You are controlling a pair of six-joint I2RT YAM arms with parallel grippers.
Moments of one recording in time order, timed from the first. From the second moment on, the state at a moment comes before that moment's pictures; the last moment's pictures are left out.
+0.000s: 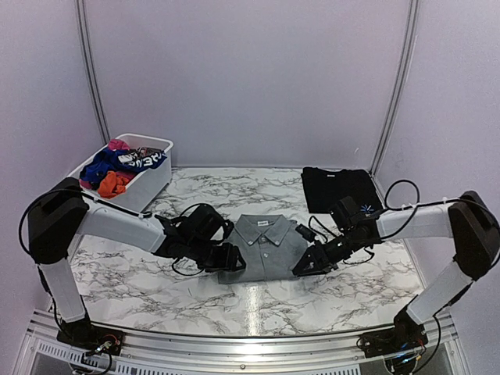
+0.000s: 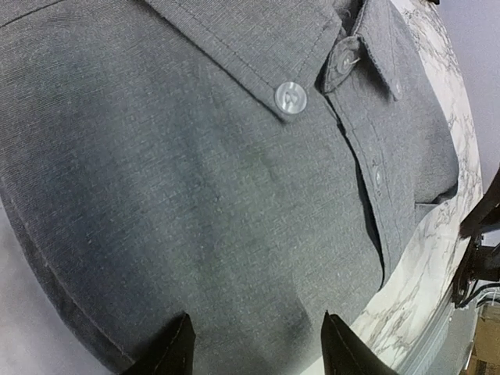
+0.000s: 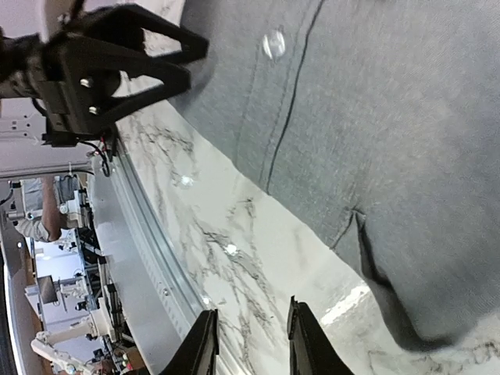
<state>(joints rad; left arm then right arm) -0.93 1.85 1.01 -0.05 0.20 -0.75 0.51 1.55 0.74 -0.34 -0.86 0.29</state>
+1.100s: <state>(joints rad) -0.72 1.89 1.18 -0.21 0.07 -0.76 0.22 1.99 1.24 -0.46 -0.72 0.16</state>
